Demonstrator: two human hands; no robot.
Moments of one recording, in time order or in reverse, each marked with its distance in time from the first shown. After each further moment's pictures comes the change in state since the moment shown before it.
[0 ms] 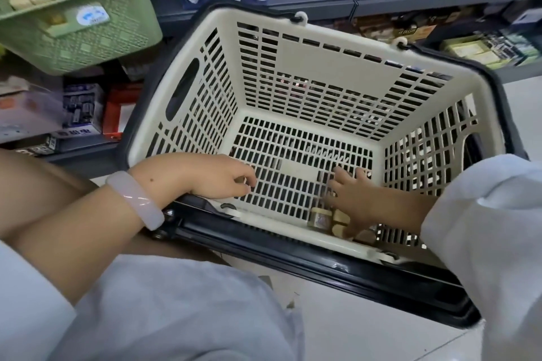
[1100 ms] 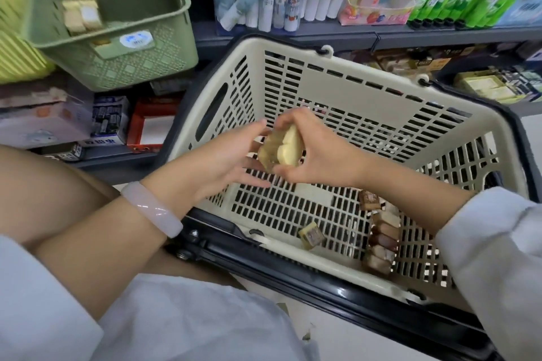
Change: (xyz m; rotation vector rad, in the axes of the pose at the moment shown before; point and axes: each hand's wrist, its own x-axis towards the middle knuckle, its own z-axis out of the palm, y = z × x) left_hand -0.019 -0.001 -0.023 -1.367 0.397 0.156; right_hand -0.021 -0.003 -0.163 1.001 0.764 -0.192
